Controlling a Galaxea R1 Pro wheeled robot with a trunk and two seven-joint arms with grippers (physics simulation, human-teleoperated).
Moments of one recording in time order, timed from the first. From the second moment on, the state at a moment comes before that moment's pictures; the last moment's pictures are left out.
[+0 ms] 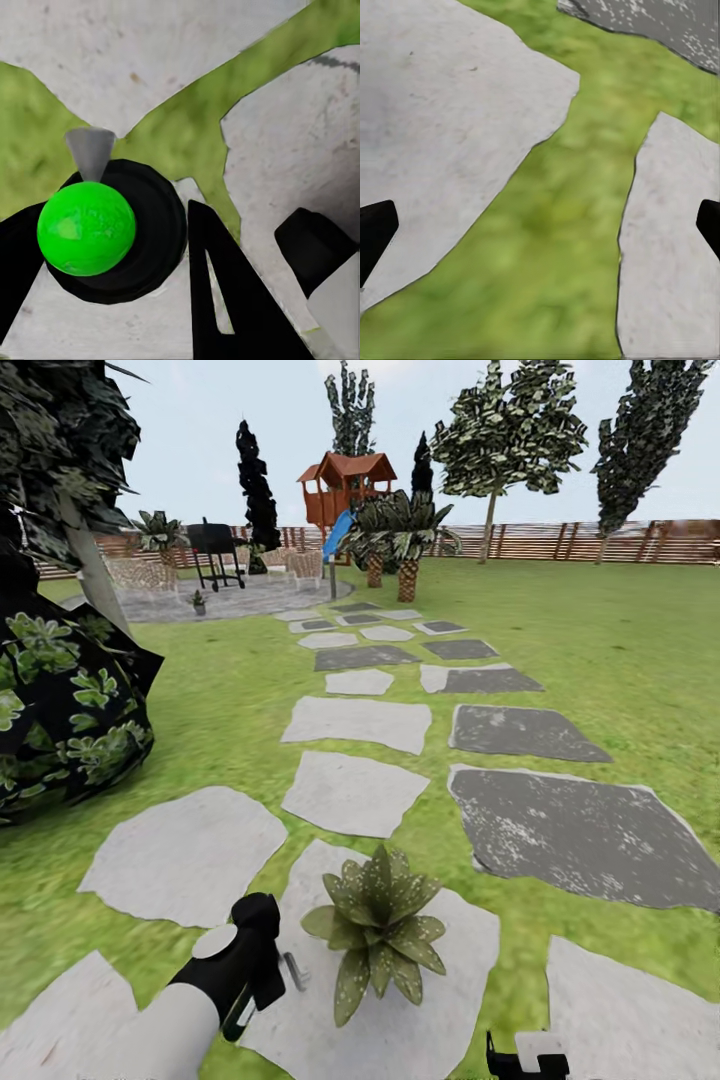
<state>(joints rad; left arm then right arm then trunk) -0.63 -0.10 -0.15 -0.71 -1.31 0.75 -1.12 -0.40 -0.01 -0.26 -0.05 0.46 -0.60 -0.30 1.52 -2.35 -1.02</state>
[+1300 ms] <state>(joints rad) -0.65 -0.10 -0.24 -0.78 -1.33 0.75 -1.28 -0.40 -0.02 -0.26 -0.05 0.46 -0.60 -0.30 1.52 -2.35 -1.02</state>
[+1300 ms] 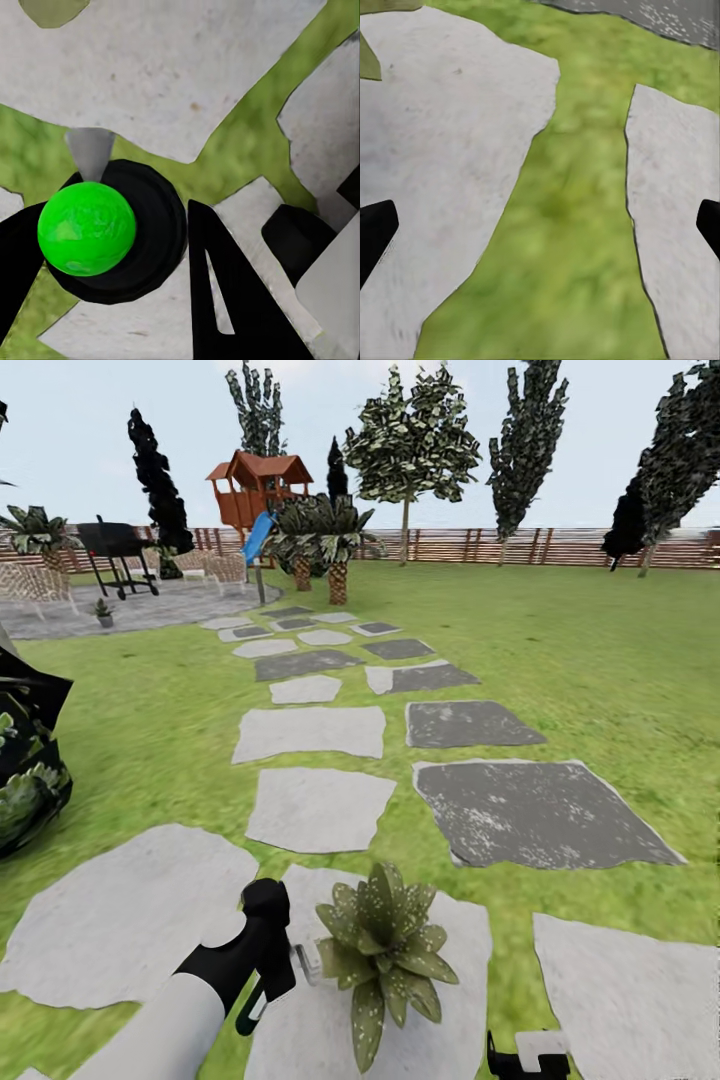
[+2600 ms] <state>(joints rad) -0.61 -0.08 -0.24 -0.77 -1.18 0.74 -1.25 -0.40 -0.02 -0.26 -0.05 0.46 -0.60 -0.31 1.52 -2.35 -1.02</state>
